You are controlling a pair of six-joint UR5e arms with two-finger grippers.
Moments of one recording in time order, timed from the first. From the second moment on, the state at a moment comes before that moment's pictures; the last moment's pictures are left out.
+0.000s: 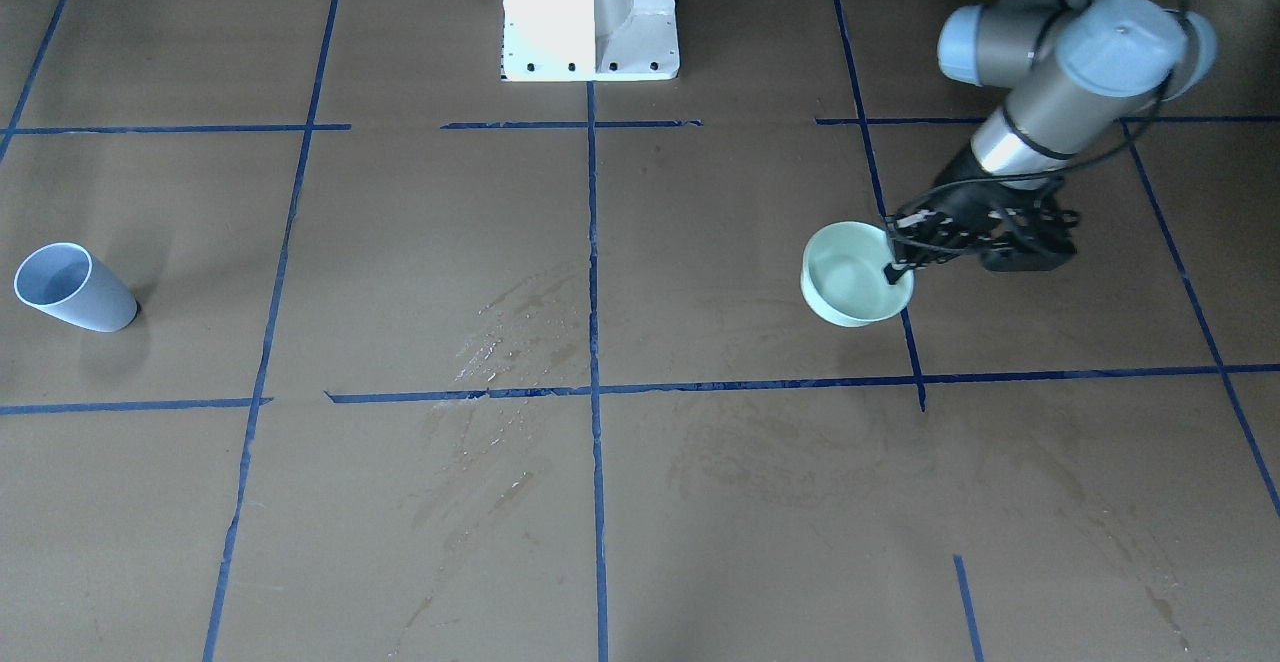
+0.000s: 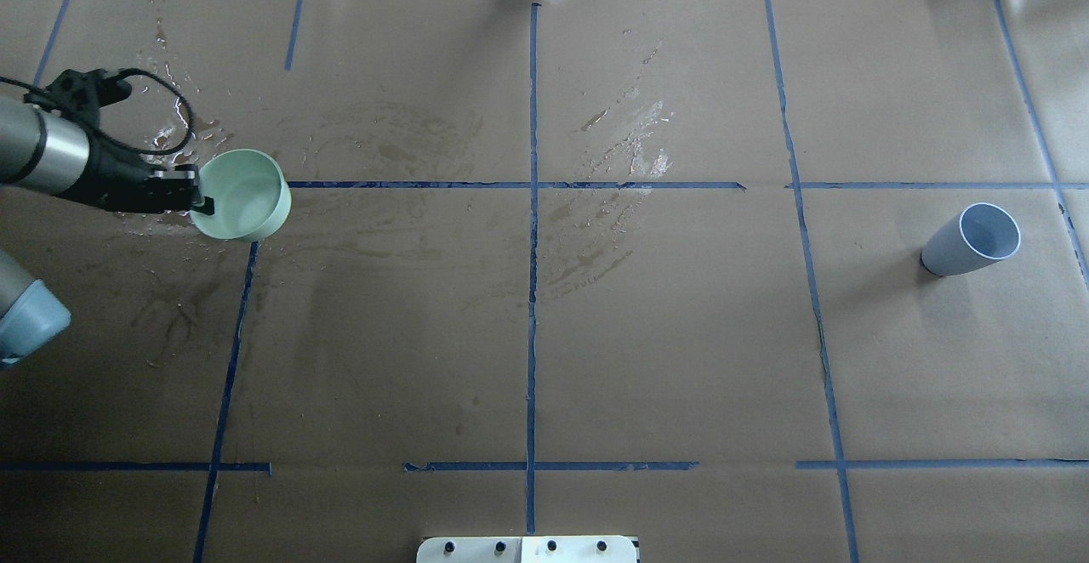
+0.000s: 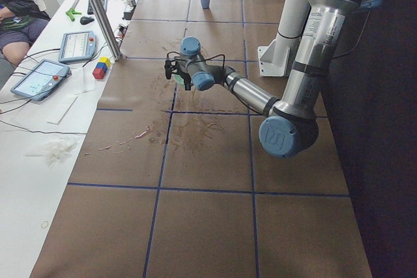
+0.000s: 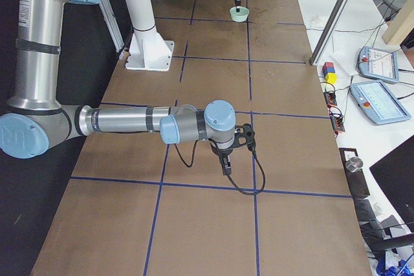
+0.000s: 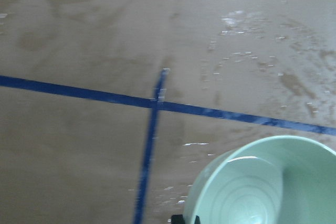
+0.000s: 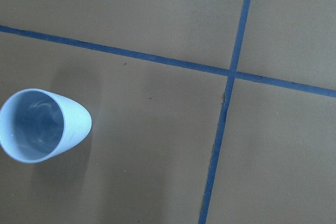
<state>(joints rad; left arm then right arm) -0.81 -1.93 -1.75 -1.97 -2.10 -1.25 1.53 -1.73 1.79 -1.44 2.40 -0.04</state>
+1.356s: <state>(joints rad) -0.52 -2.33 -1.44 -1.88 -1.85 -1.42 1.53 -1.73 1.80 -1.44 2.40 -0.03</state>
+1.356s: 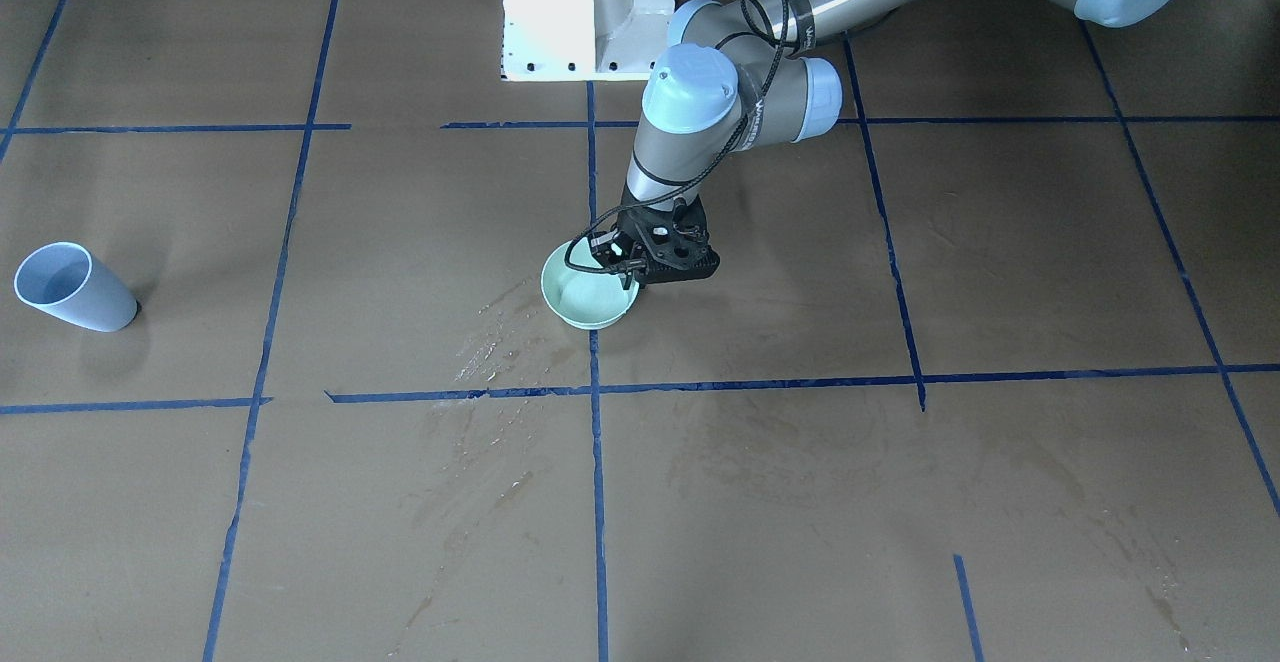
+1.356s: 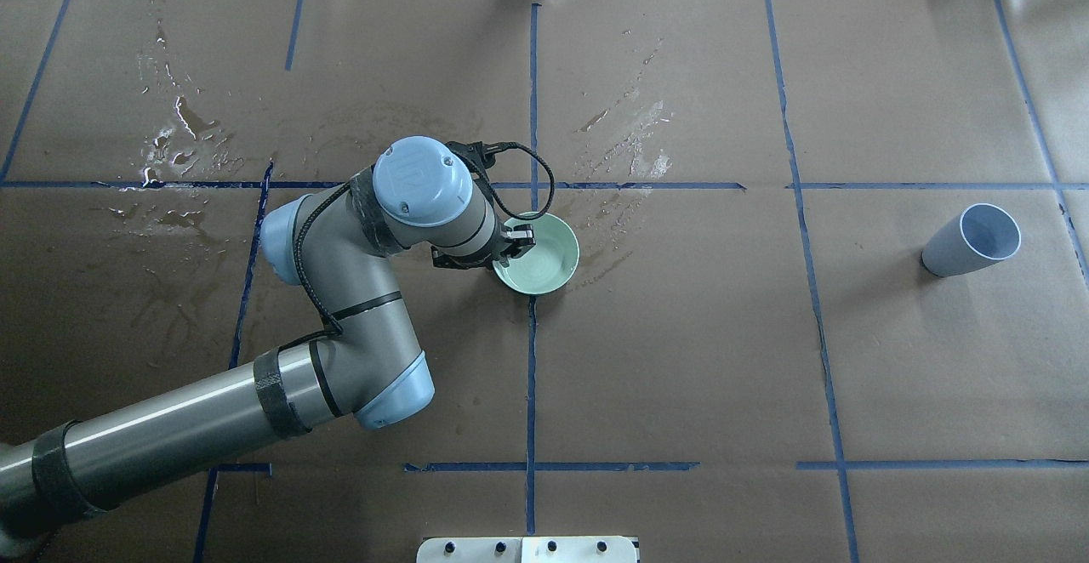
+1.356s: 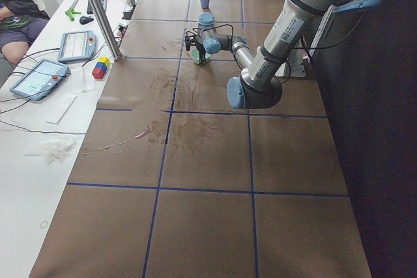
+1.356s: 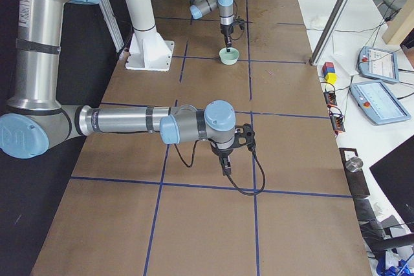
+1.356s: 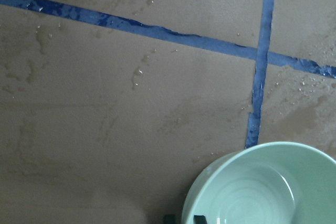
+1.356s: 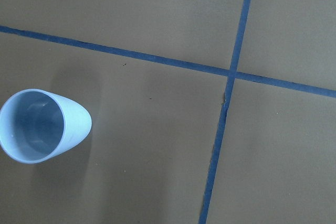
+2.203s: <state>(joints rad) -0.78 -1.98 -1.96 -1.49 -2.04 -0.90 1.51 -1.71 1.83 -1.44 2.41 -0.01</state>
